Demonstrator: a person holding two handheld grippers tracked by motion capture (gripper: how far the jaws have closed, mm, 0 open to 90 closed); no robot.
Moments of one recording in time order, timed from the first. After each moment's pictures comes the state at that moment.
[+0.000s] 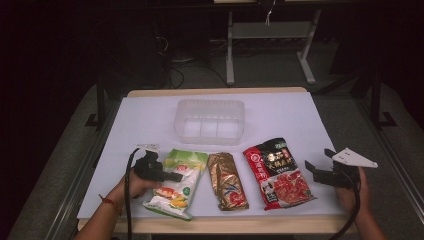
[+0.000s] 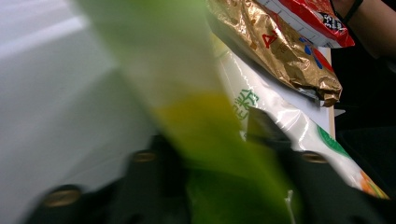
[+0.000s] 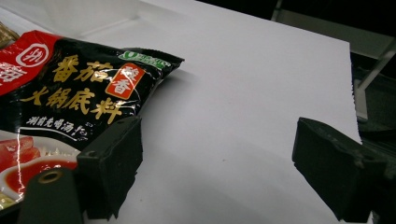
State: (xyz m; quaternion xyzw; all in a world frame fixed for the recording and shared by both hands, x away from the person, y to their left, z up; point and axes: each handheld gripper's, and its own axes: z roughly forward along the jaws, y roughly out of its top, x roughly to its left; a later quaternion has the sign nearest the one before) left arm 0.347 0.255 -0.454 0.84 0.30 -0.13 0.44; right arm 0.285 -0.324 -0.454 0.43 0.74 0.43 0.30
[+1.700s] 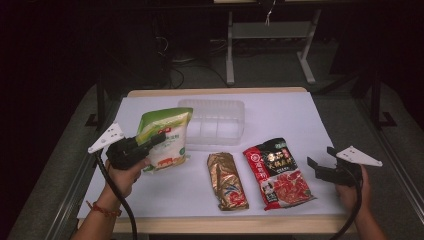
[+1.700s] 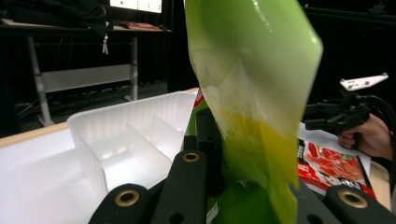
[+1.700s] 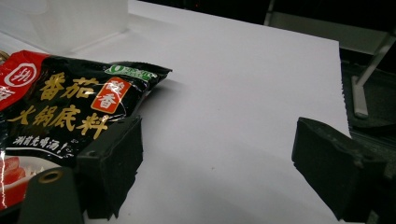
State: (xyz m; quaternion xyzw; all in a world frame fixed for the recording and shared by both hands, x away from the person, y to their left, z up) left arm 0.296 0.261 -0.336 0.70 0.30 0.17 0.63; right arm 0.289 -0.332 -0.453 0.46 0.71 0.45 0.30
